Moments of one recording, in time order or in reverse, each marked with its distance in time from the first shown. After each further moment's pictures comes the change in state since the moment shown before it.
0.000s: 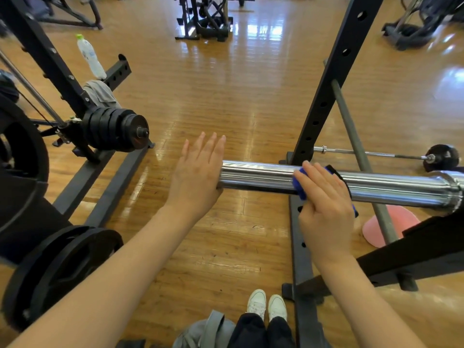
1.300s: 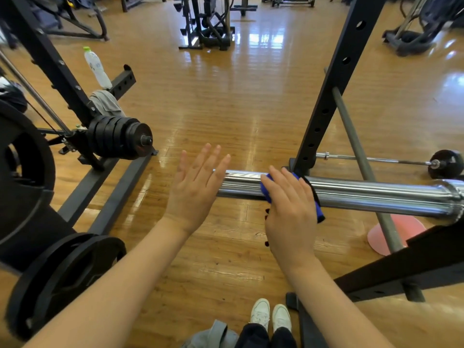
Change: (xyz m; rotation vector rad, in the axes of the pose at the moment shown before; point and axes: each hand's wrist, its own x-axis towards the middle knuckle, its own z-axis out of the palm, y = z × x) left_hand -0.010 -0.012 0.017 0.085 0.251 0.133; right_hand 0.003 -0.040 0.027 0.001 -0.089 -0.005
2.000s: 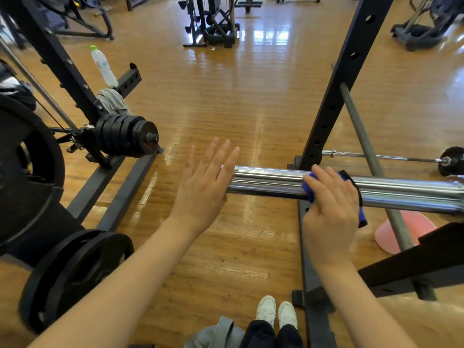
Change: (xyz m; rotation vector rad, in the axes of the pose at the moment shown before) left_hand 0.002 0.004 -0.019 -0.047 -0.177 -0.037; right_hand -0.007 0.034 -0.013 -0.024 0.181 0.085
